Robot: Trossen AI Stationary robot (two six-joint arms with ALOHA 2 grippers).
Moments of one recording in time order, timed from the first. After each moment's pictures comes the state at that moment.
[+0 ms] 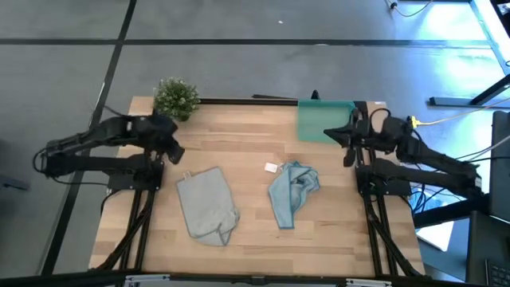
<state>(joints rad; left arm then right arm) 0.28 0.72 0.86 -1.15 0.07 -0.74 -0.35 0.46 0.56 -0.19 -0.13 -0.06</state>
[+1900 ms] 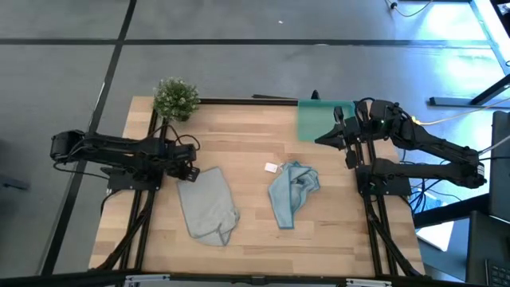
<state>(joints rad) 0.18 1.01 0.35 -0.73 0.16 -1.09 -0.35 0.72 0.84 -0.34 -0.47 -0.15</state>
